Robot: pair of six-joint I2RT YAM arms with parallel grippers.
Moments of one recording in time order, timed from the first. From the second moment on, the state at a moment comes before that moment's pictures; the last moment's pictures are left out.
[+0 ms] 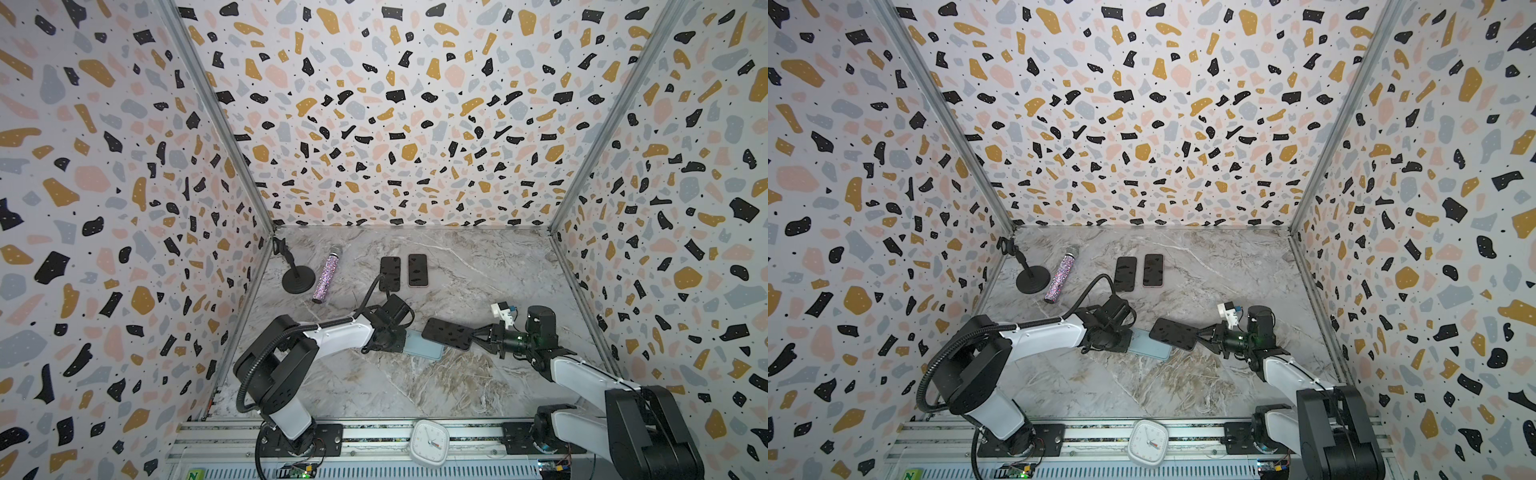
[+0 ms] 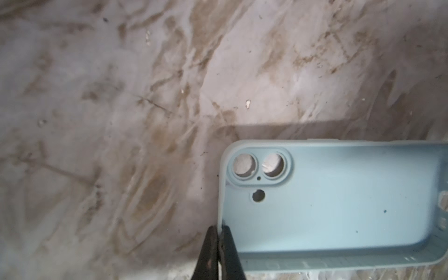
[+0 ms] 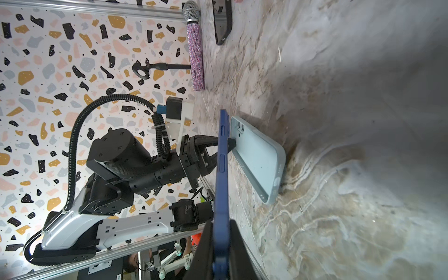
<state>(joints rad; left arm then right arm) -0.75 1.64 0.87 -0.44 0.02 -0.52 0.13 1.18 0.29 0.27 -1.06 0.95</state>
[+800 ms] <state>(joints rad) -0.60 1.55 0.77 -0.29 0.22 -0.59 0.28 1.54 0.36 0.52 -1.10 0.97</state>
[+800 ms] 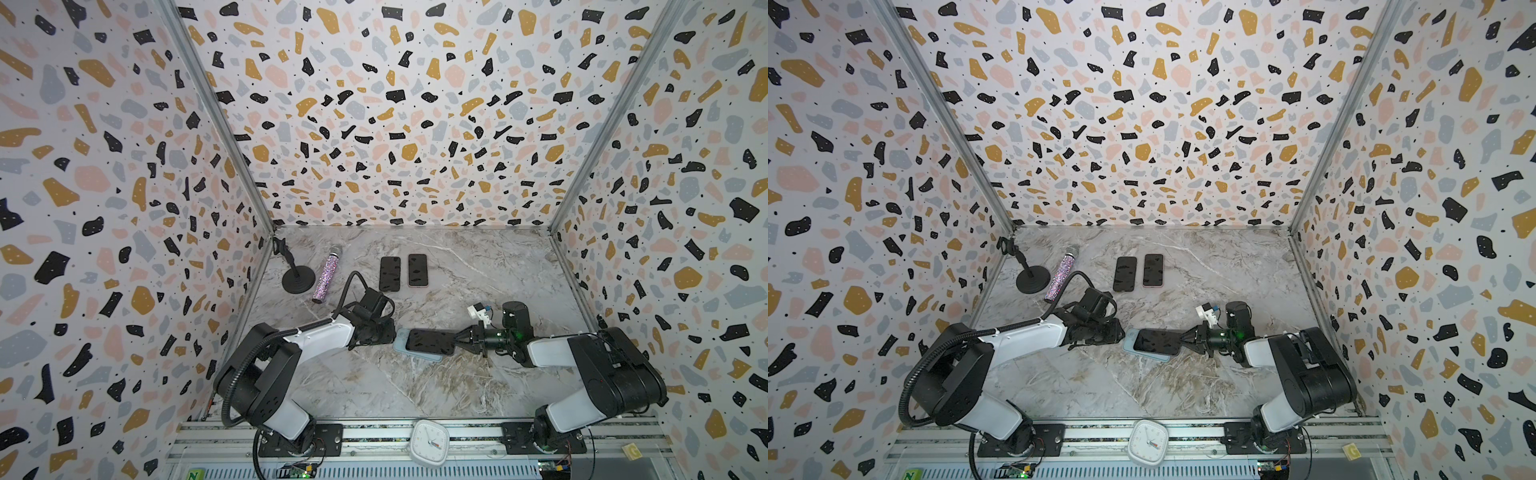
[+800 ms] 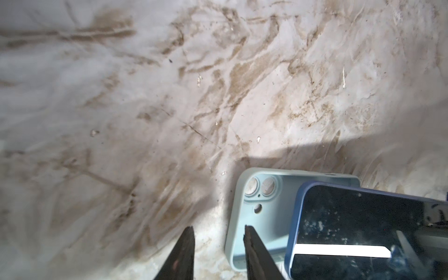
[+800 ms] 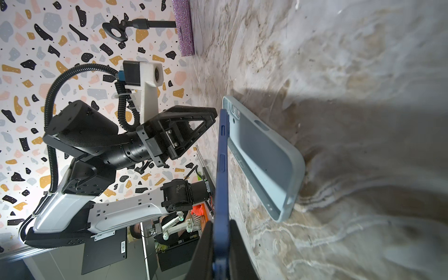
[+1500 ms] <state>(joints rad) -0.60 1.61 0.76 -0.21 0.32 -0.60 0.30 1.68 0.42 0.54 -1.11 0.92</state>
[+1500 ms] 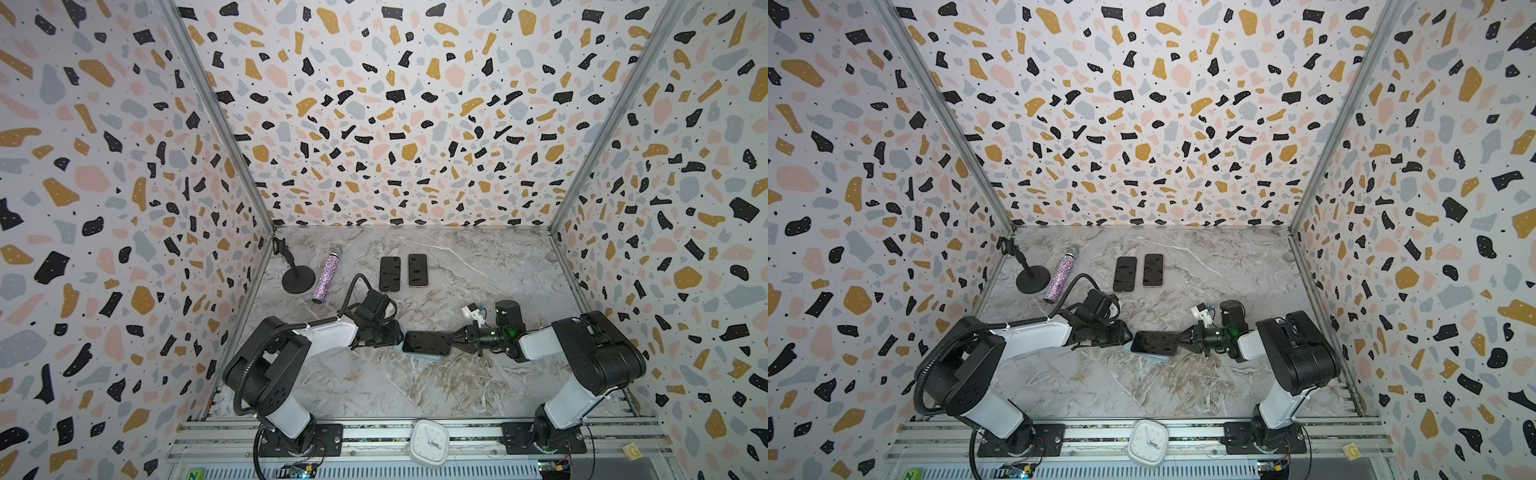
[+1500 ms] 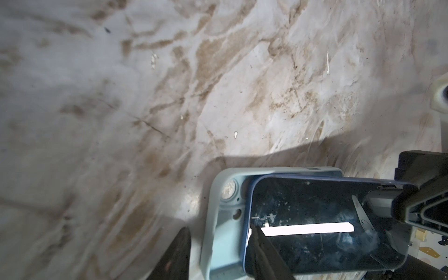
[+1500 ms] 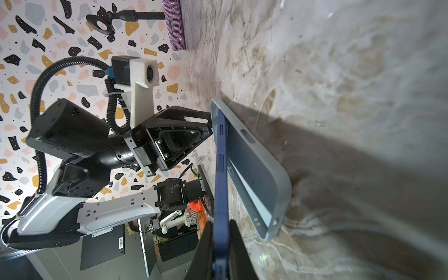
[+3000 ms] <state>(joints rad) -0.59 1.60 0.71 -0.11 0.36 -0.61 0.38 1.81 0.49 0.60 -1.11 0.87</state>
